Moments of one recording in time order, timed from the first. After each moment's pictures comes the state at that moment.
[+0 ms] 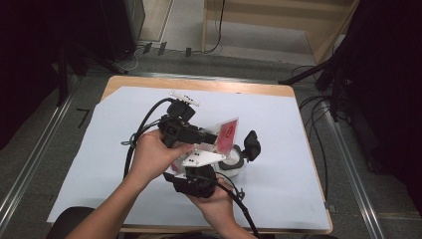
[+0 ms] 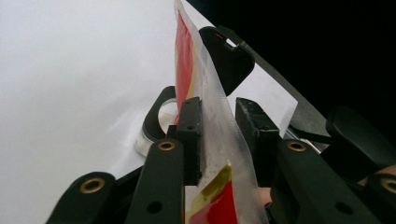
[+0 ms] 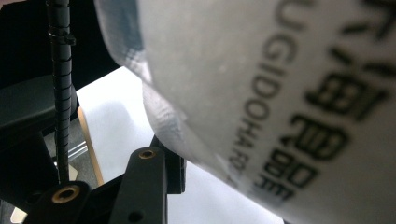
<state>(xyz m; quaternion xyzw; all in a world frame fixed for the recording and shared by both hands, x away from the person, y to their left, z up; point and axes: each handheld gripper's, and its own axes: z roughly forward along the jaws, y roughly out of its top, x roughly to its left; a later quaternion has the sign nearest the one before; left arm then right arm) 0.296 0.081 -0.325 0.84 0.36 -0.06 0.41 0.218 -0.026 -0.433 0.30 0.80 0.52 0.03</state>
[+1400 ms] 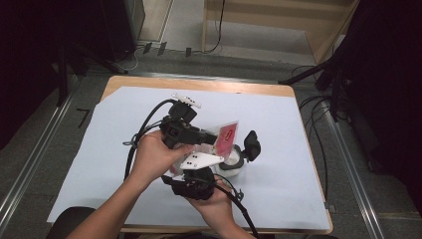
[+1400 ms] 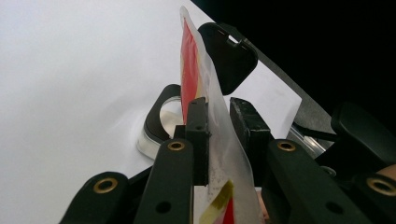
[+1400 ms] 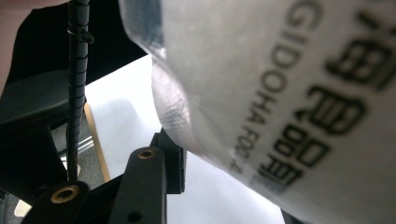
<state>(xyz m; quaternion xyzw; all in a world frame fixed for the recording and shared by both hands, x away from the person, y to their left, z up) 0.296 0.078 -0.329 0.84 0.35 -0.05 0.40 0.213 -0.023 -0.433 0.28 0.81 0.52 0.03</state>
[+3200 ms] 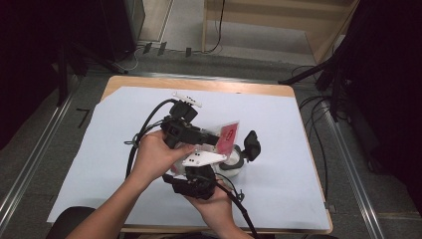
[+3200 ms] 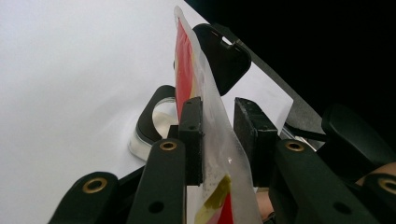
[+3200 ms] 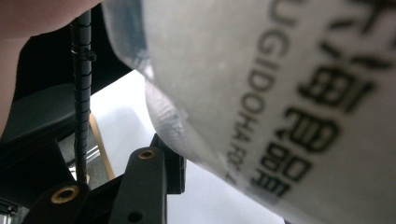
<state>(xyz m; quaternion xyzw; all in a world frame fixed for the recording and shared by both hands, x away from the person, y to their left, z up) 0.299 0.077 -0.330 0.84 0.35 -0.07 0.41 0.214 -0.025 -0.429 0.31 0.79 0.52 0.01</state>
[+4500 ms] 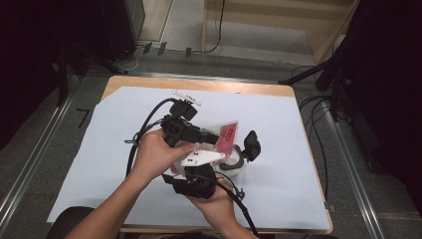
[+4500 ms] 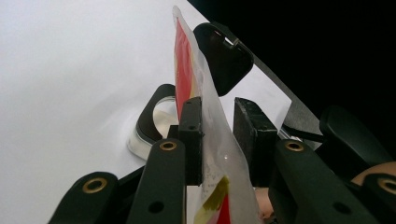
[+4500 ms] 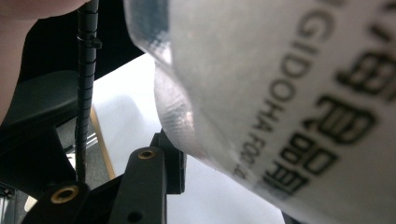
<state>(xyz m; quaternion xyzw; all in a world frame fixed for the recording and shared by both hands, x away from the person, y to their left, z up) 0.303 0.078 -0.331 0.84 0.36 -0.08 0.40 0.216 -0.025 -0.426 0.29 0.81 0.51 0.01</state>
